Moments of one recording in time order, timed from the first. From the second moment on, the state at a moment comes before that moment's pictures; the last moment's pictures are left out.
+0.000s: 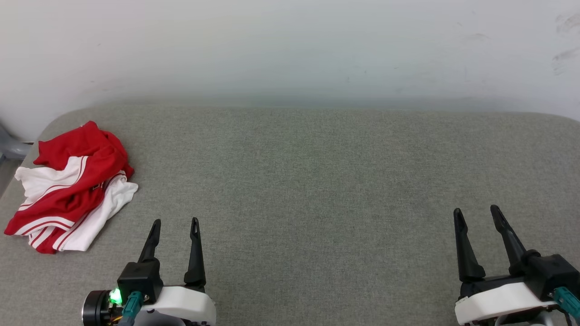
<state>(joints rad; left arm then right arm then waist) -0.01 0.05 -0.06 0.13 -0.09 0.05 -0.26 0.01 -0.05 -0.05 0.09 0.10 0.13 -0.26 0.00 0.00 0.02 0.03</state>
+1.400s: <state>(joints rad) -0.03 0.05 -0.02 0.14 -0.11 0.05 -0.26 0.01 -0.05 -0.04 0.09 0.11 0.13 -0.26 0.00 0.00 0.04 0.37</state>
